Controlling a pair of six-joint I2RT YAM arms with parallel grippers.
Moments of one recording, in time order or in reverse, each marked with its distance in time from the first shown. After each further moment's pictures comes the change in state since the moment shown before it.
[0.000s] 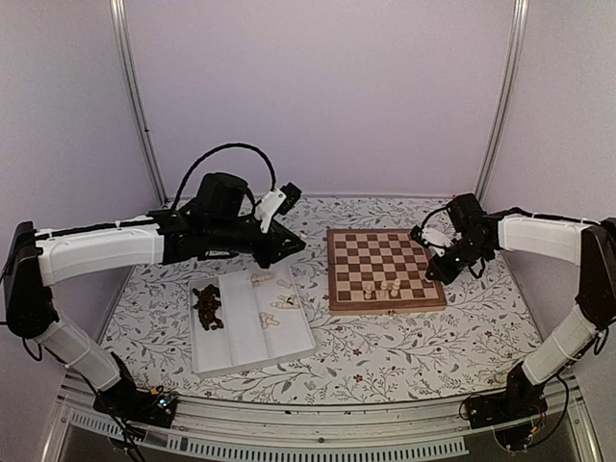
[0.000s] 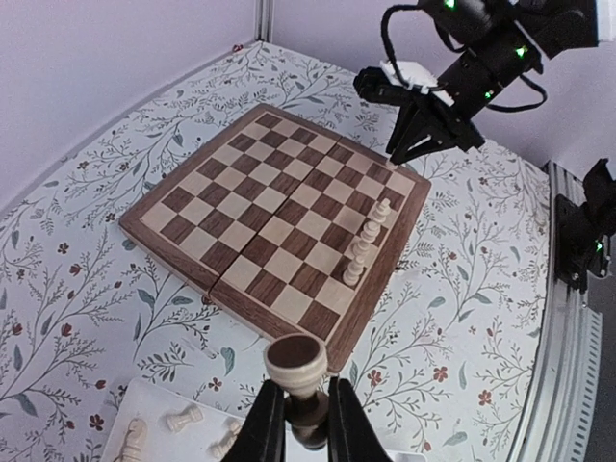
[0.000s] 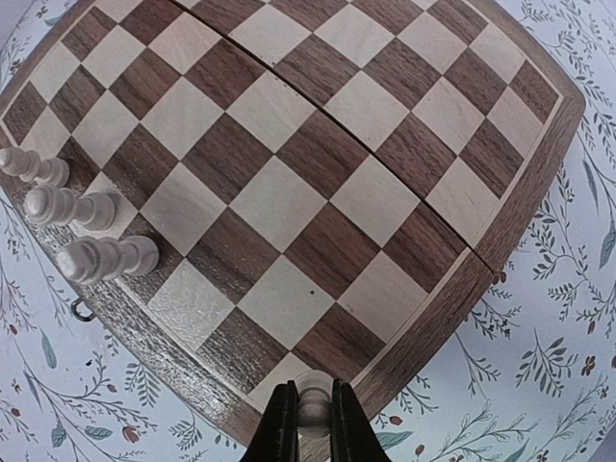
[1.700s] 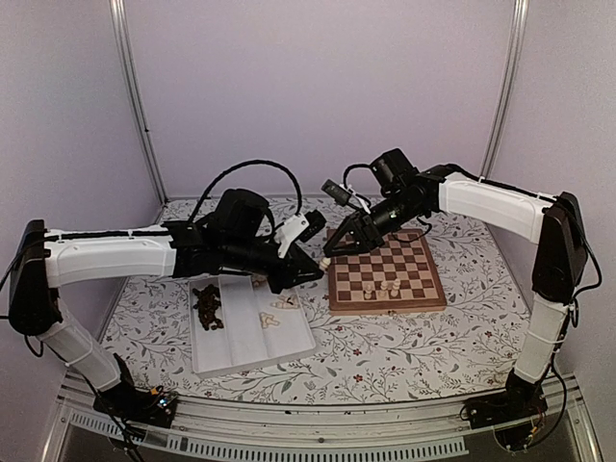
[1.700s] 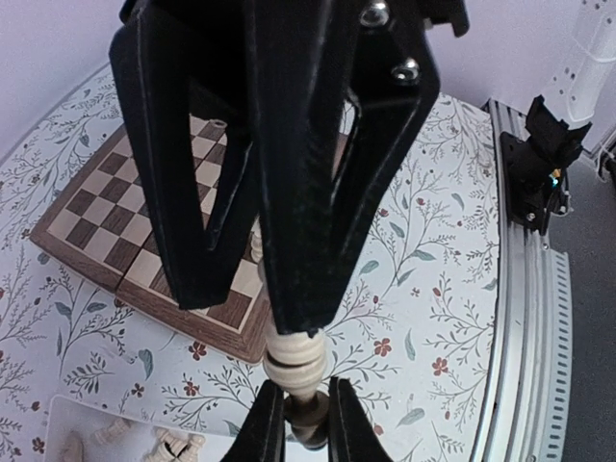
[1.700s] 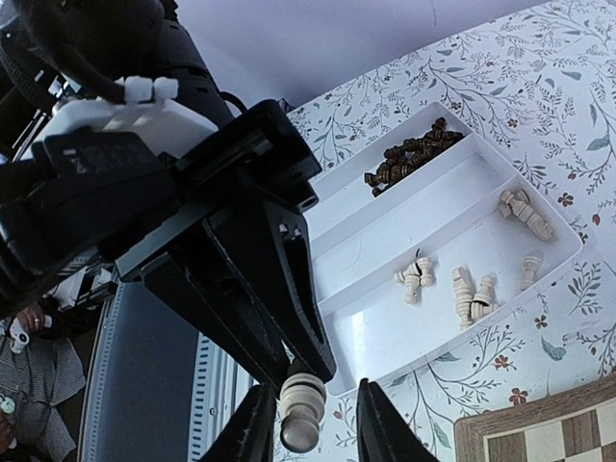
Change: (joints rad) left arm -0.114 0.027 -0.007 -0.016 0.058 0.063; right arm 0.331 0.333 0.630 -0.134 -0.882 0.157
